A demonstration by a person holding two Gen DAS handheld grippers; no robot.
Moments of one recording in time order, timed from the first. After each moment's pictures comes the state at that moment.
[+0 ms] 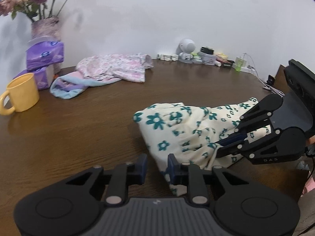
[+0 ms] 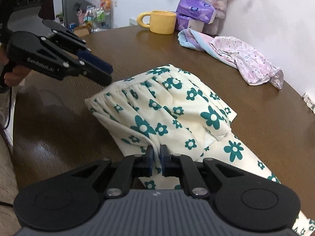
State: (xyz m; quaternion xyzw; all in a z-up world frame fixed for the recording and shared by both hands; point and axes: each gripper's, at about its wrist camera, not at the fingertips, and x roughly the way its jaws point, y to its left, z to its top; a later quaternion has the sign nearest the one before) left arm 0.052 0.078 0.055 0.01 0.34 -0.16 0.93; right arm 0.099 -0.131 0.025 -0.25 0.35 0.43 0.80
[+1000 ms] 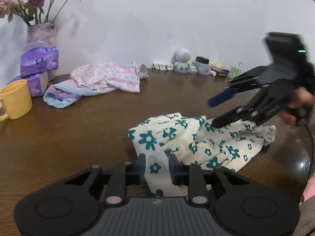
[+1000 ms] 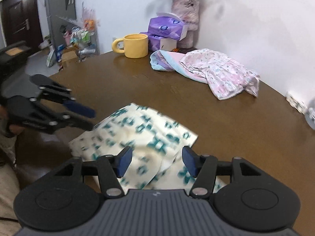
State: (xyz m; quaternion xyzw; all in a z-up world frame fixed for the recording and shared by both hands) left arm 0.061 0.082 0.056 -0.01 0.31 -0.17 0.93; right arm 0.168 -0.152 0.082 -0.20 0.36 0.43 0.80
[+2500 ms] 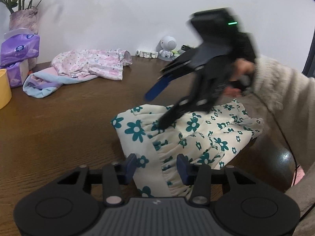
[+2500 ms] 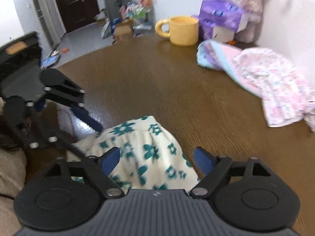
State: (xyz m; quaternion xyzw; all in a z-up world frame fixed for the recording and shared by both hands) left arm 0.078 0.076 0.043 -0.02 0.35 -0.23 0.91; right arm 0.254 -0.083 0.054 -0.24 0.40 0.58 0.67
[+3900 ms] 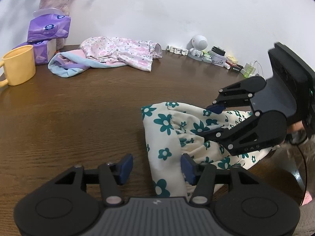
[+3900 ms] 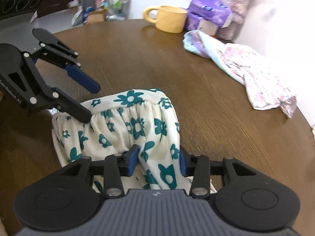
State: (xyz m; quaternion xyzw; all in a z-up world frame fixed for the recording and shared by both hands) left arm 0.083 0.081 0.033 -0.07 0.38 -0.14 0.91; right arm 0.170 -0.097 0.027 -0.31 0.33 0.46 0.76
